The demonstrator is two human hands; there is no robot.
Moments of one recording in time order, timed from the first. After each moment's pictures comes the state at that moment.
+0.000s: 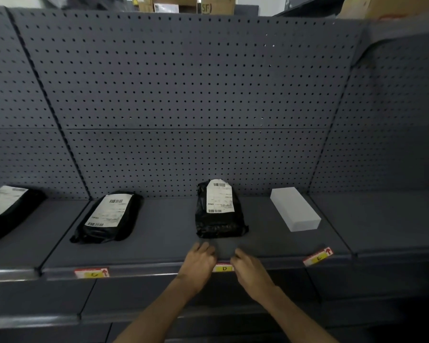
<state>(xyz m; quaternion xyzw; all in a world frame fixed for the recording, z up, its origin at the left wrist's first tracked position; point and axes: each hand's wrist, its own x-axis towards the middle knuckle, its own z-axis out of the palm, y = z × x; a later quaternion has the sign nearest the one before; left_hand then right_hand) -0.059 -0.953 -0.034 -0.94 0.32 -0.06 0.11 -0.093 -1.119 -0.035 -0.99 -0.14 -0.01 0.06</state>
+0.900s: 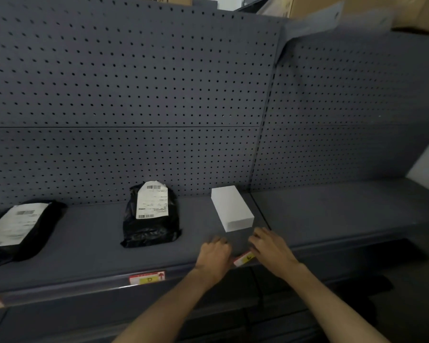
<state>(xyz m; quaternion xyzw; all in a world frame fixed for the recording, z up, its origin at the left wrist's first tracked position) -0.059 -1.184 -0.019 -0.94 0.32 -0.04 -0.07 -0.098 -1.361 0.001 -0.99 -0.10 -0.09 -0.03</state>
